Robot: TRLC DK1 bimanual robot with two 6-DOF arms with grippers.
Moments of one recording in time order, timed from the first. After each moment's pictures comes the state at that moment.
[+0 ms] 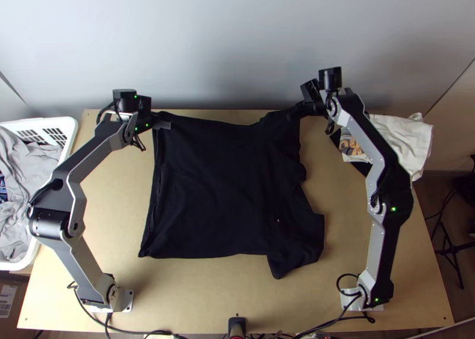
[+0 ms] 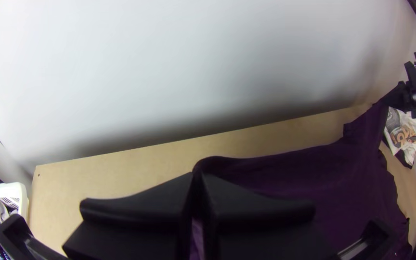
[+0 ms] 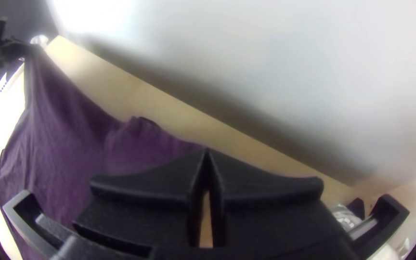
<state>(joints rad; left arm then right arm) -0.09 1.90 1.52 -0.20 0.06 0.08 0.22 2.17 2.01 -0.59 -0.15 -0.26</state>
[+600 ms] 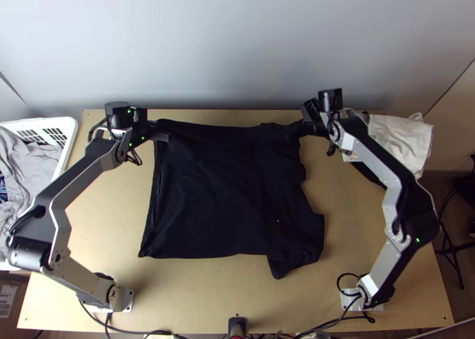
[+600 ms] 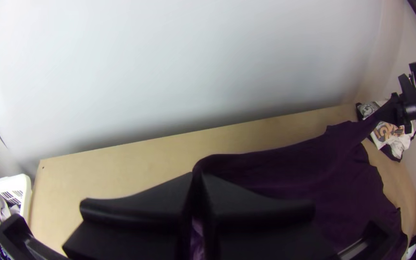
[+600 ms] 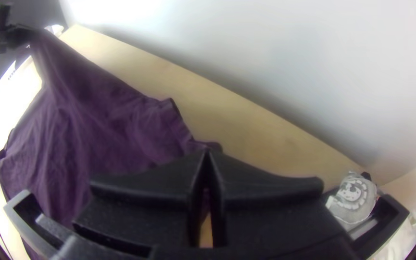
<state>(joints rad) -0.11 1.67 1.27 -0.11 0.08 0.06 0.27 1.89 1.57 -0.42 -0.13 -0.24</state>
